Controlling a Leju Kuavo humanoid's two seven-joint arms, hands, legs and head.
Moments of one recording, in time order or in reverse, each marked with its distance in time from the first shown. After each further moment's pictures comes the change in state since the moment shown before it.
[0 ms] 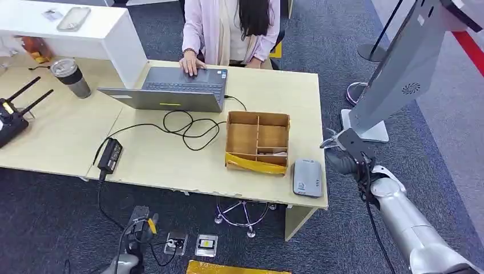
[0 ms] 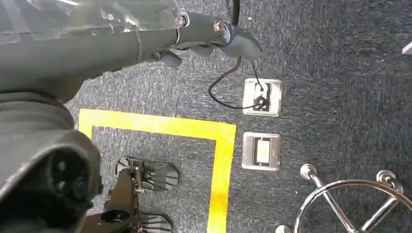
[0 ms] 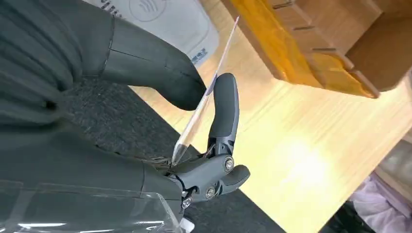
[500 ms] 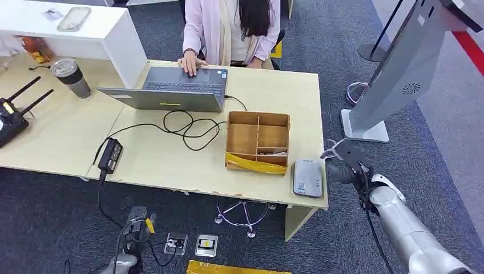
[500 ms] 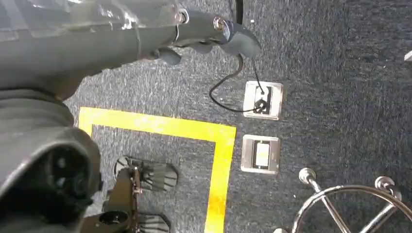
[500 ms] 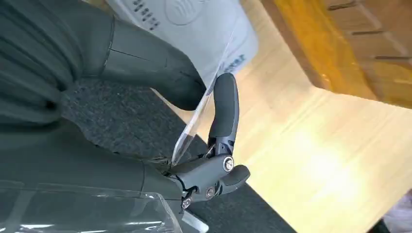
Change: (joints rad) left arm 0.001 0.006 0.000 0.000 0.020 0.018 0.000; right arm 0.035 -0.008 0.013 0.045 0.036 -0.018 -0.021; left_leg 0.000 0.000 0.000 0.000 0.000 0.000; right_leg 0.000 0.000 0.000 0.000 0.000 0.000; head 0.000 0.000
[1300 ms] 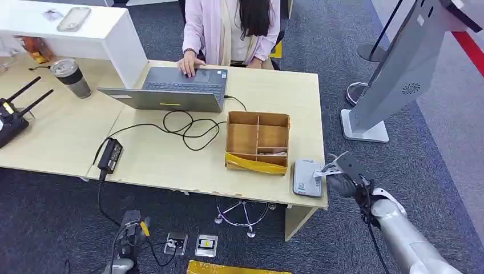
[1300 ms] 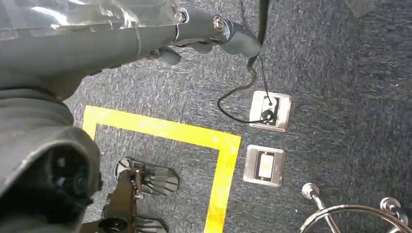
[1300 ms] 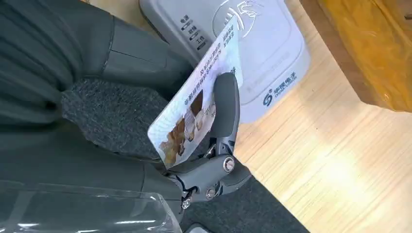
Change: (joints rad) left arm 0.023 0.013 0.000 0.000 0.052 0.039 -0.012; right arm 0.050 -0.008 0.004 0.031 -0.017 0.021 -0.015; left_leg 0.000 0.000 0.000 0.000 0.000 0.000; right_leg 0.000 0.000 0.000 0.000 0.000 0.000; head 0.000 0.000
